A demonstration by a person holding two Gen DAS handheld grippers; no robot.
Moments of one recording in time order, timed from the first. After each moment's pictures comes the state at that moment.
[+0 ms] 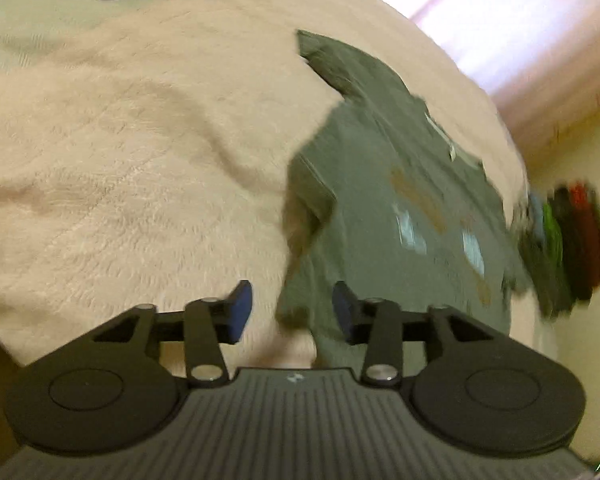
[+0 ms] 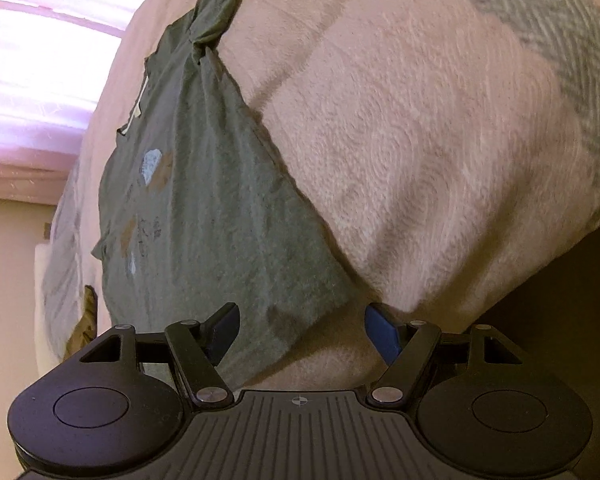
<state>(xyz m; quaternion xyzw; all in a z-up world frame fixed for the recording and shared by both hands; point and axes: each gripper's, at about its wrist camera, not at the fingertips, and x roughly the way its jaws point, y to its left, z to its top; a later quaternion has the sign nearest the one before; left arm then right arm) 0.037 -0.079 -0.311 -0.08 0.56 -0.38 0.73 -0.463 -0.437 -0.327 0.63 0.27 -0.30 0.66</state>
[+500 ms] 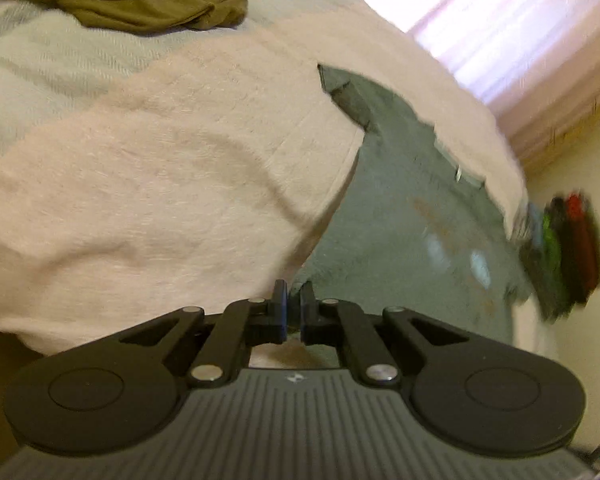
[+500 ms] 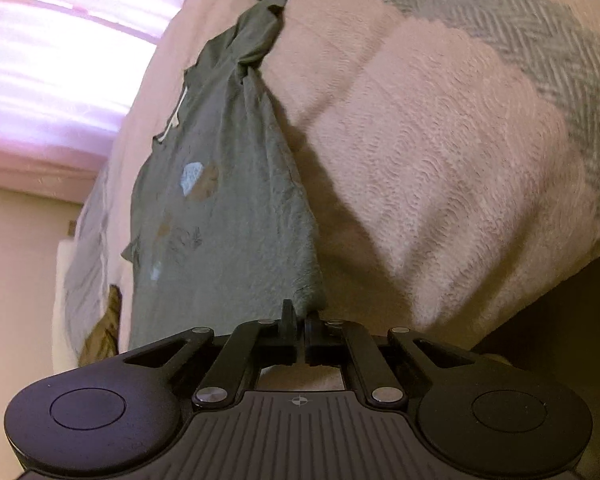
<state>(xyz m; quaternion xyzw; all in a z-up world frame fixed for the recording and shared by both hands) 0.068 -0.028 -0.282 -0.03 0.54 -0.39 0.74 -0.468 -0.435 -0.299 0.61 0.25 -0.30 0.69</state>
